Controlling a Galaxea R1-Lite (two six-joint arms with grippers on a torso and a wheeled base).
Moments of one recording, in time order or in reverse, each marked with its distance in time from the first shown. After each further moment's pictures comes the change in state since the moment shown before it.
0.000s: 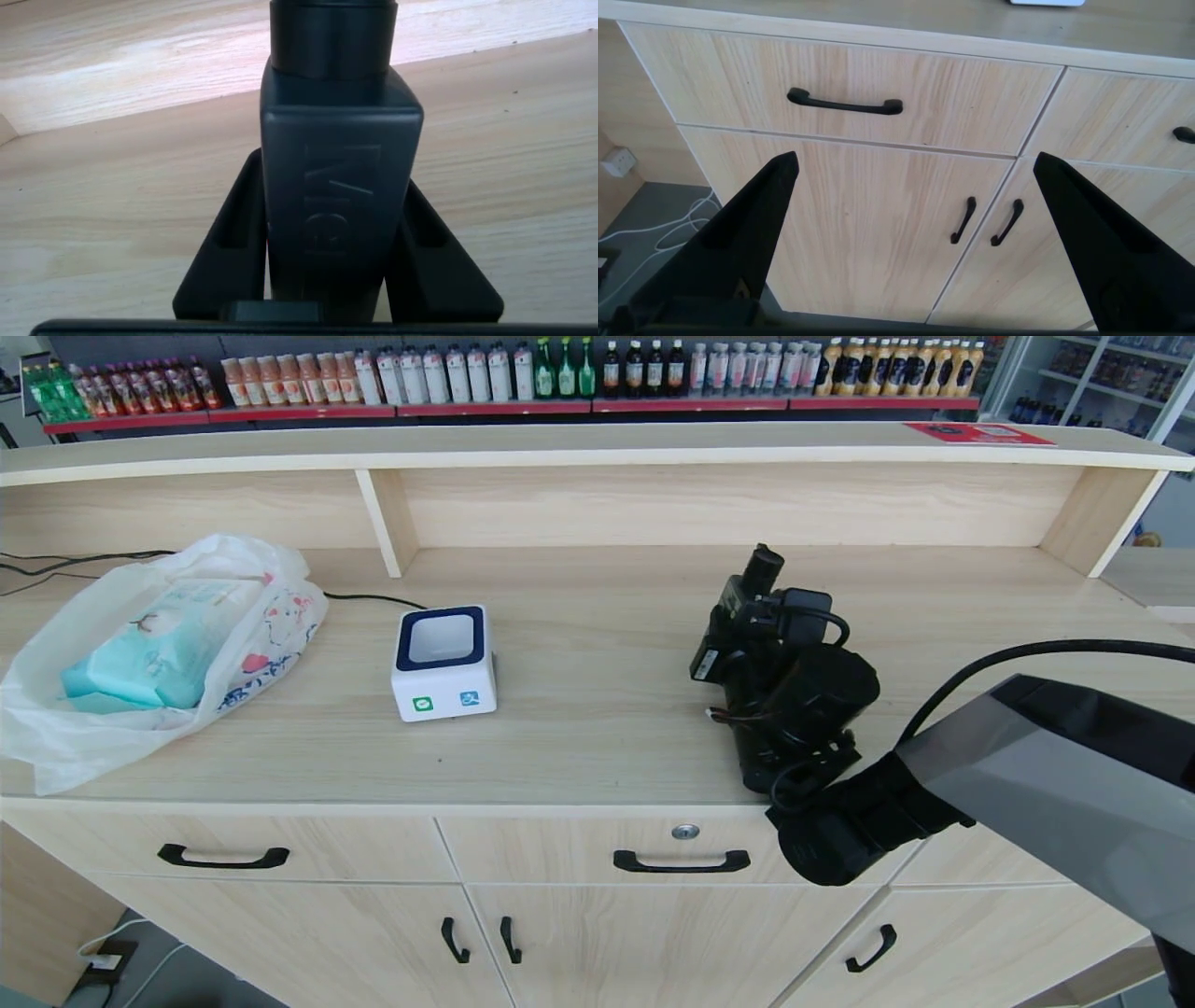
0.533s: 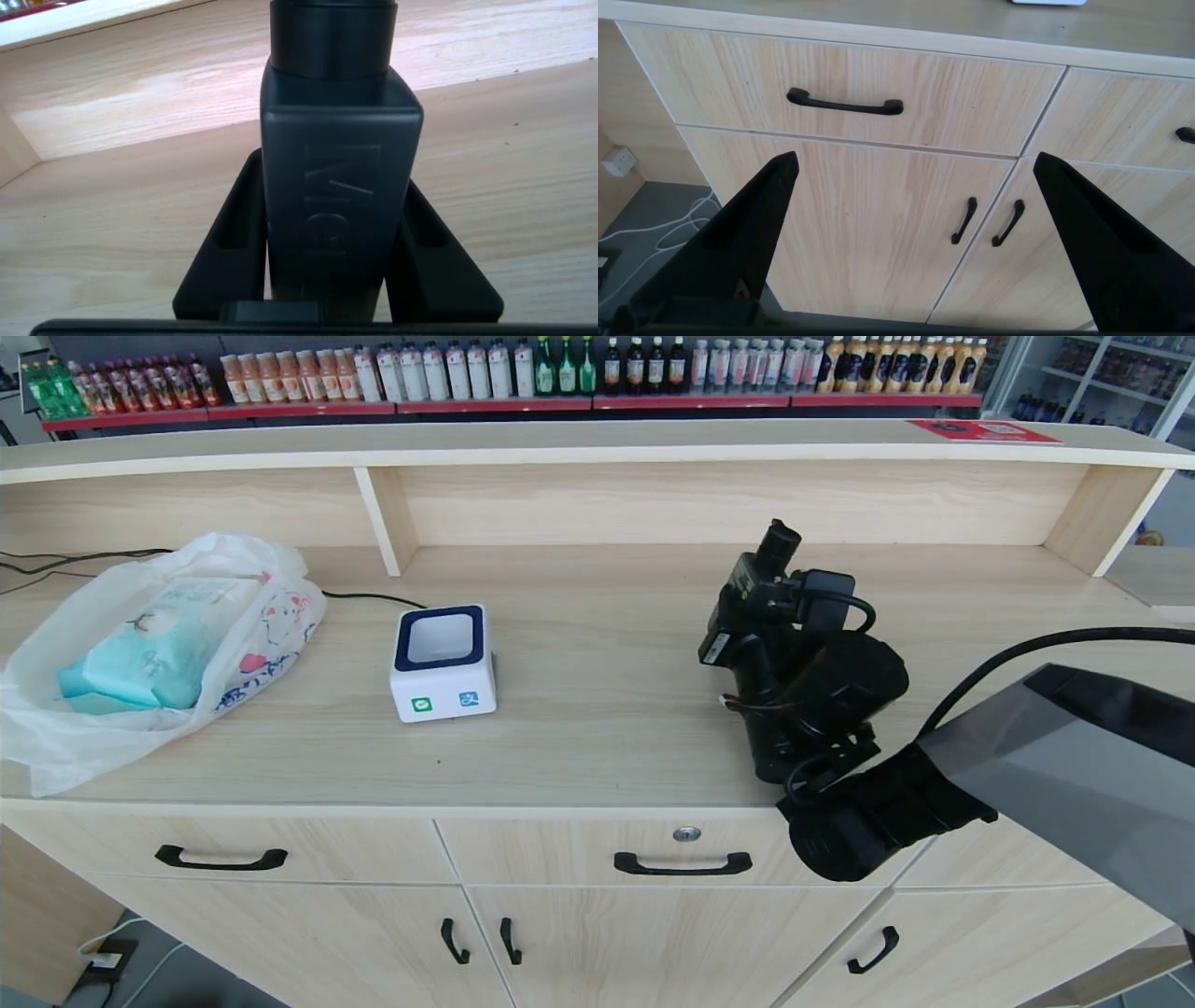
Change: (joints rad) left arm 0.000 0.000 0.000 0.000 0.000 0.001; right arm 0.006 -0.051 0.024 -0.049 0.024 -0.019
